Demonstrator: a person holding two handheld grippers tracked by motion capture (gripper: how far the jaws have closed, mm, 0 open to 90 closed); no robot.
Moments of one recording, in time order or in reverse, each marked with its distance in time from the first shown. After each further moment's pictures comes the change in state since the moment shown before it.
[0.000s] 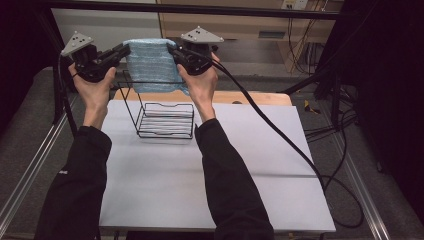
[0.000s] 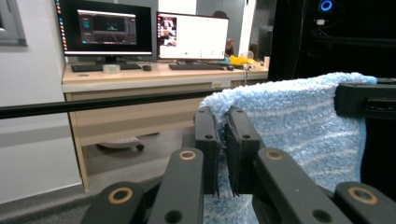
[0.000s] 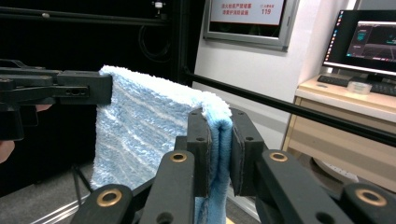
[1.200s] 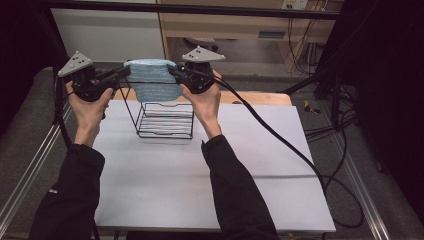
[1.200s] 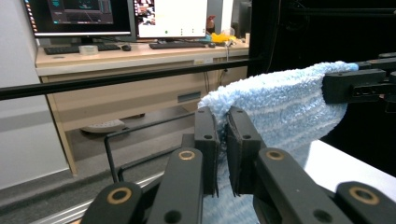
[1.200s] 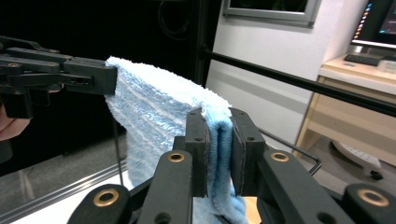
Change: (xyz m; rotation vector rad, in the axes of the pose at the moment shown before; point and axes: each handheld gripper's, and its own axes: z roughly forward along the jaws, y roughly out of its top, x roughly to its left) left arm -0.008 -0.027 -0.029 0.077 -0.080 0.029; right arm 0.015 -0.027 -0.023 0.080 0.081 0.000
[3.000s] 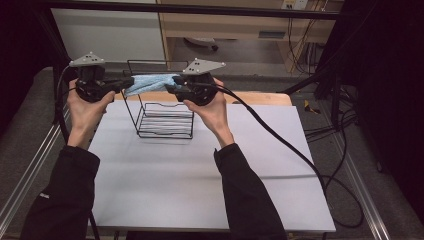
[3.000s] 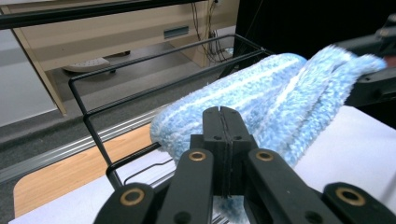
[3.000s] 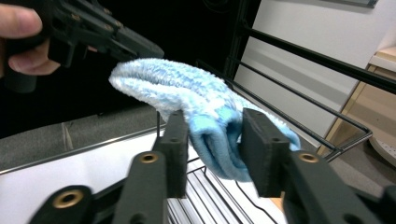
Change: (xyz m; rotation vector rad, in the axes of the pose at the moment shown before) left arm -0.014 0.013 0.005 0.299 -0.040 -0.005; right arm 0.006 -0.015 -0.016 0.095 0.150 -0.077
